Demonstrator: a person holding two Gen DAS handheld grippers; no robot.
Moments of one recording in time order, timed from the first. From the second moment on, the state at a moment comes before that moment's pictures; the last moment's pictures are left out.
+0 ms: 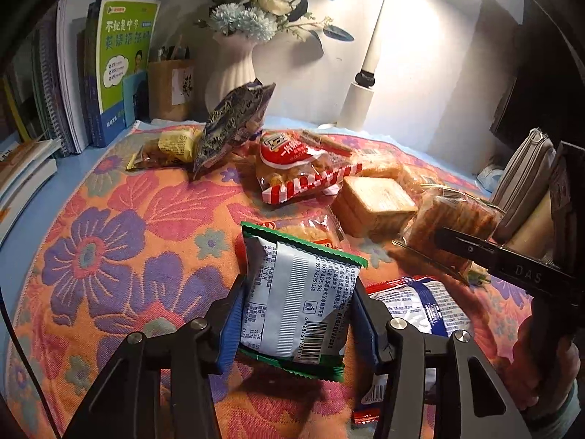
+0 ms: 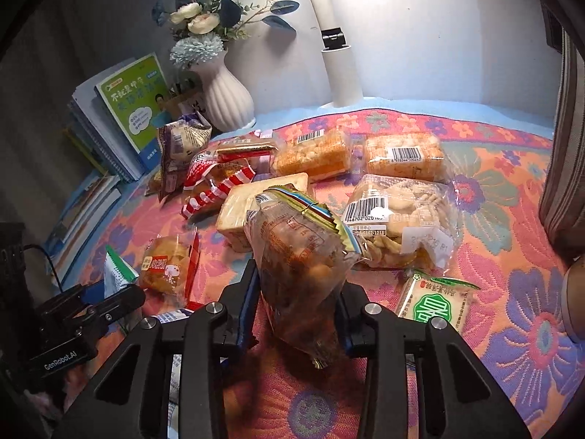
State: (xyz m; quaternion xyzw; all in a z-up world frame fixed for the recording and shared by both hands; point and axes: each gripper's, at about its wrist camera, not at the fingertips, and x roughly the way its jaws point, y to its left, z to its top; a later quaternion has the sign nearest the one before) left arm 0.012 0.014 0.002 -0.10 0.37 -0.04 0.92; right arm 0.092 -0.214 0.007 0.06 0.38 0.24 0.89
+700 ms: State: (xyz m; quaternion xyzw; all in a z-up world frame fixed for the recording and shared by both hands) left arm -0.017 -0.110 0.065 -0.06 0.33 -0.15 0.93; right arm 0.019 -0.323 0.063 0.12 0.35 0.20 0.91
